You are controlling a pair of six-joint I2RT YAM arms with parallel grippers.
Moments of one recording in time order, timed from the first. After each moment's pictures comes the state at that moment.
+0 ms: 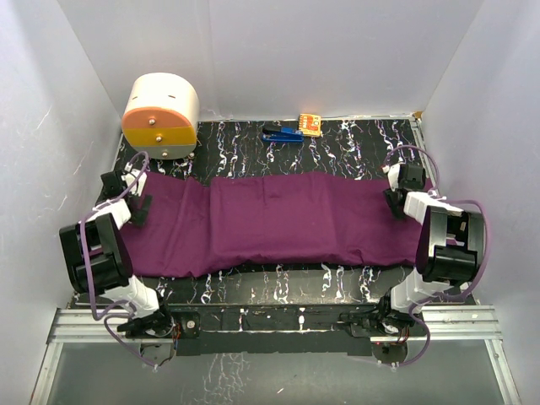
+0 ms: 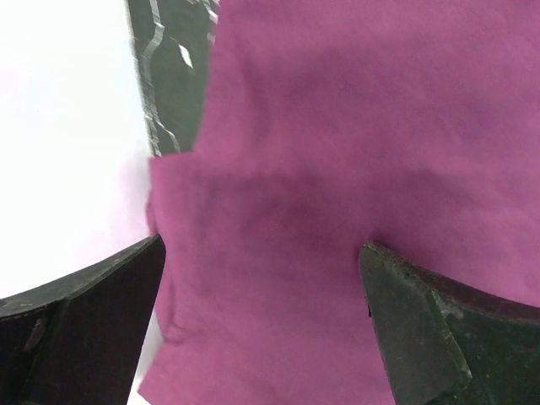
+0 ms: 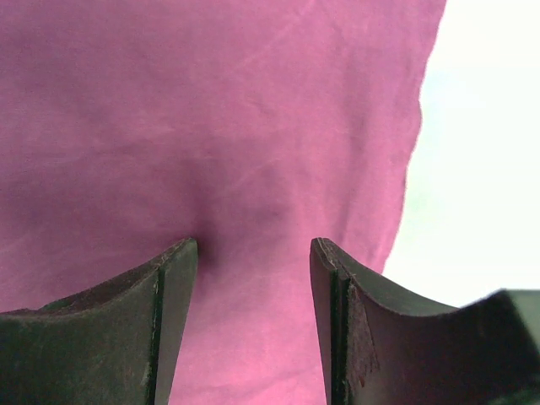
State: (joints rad) left arm 0.34 1.62 0.82 -0.08 -0.21 0.64; right arm -0.20 1.60 0.81 -0.14 0.25 -0.57
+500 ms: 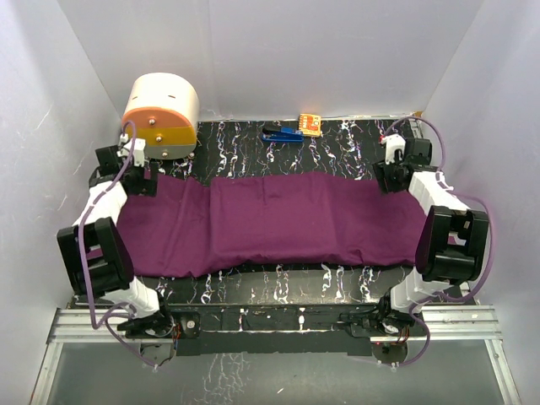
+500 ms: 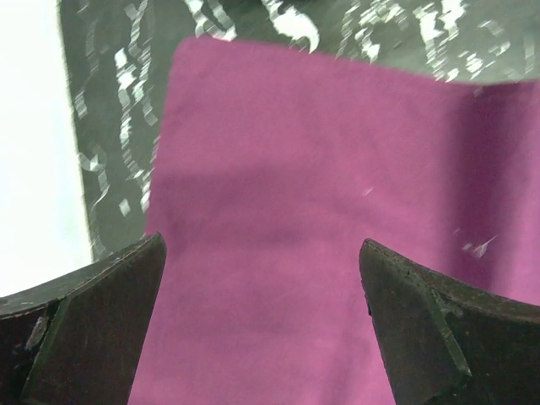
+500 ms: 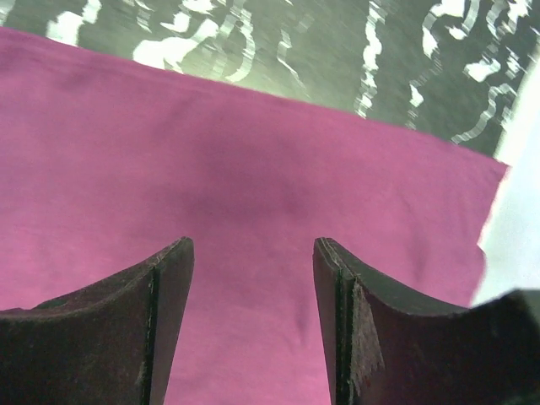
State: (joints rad) left arm 0.30 1.54 1.04 -0.31 0.14 0.41; right arm -0.20 1.62 1.09 -0.36 -0.11 -0.46
